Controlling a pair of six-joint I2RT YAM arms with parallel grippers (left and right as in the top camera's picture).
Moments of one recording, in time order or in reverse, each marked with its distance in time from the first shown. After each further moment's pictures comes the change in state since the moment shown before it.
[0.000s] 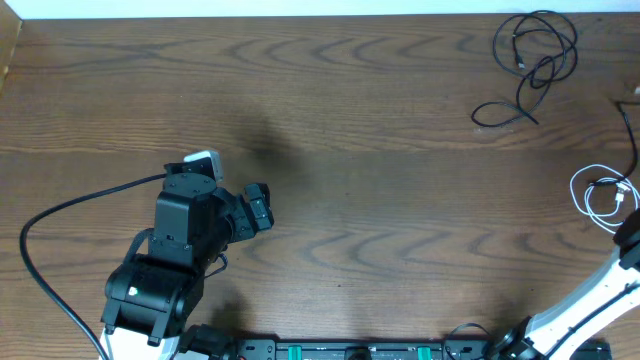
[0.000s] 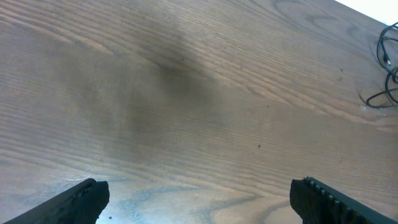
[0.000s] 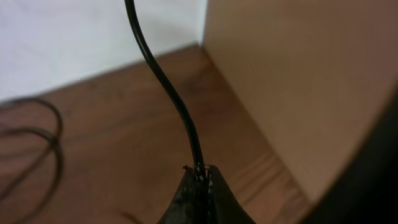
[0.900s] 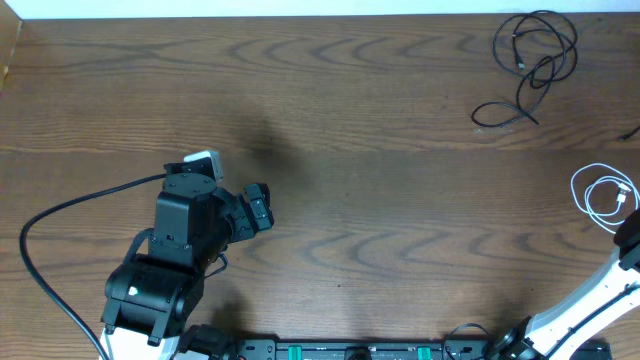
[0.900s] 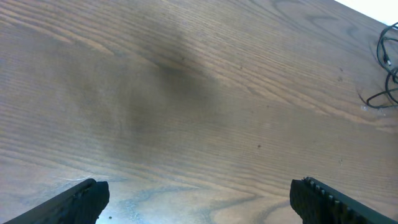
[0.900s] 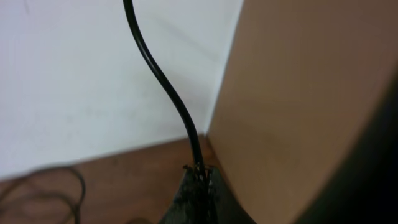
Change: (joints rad) left arm 0.000 0.000 0.000 0.000 0.000 0.000; right arm -0.001 -0.005 0.171 0.071 -0.121 -0.089
